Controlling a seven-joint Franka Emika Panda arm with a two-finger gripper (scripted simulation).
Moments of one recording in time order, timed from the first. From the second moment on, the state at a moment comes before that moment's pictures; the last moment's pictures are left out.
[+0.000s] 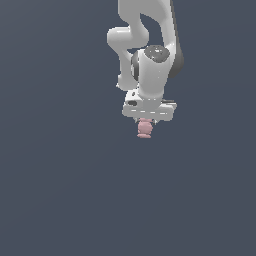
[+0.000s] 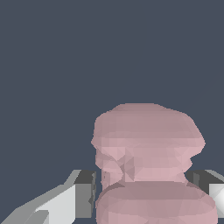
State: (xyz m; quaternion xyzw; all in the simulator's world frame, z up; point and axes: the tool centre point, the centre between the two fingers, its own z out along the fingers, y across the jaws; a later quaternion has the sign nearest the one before) arm -0.075 0.078 0.174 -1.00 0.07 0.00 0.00
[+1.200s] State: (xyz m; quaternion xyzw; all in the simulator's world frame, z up) arm -0.095 0.065 0.351 -1.00 0.07 0.00 0.00
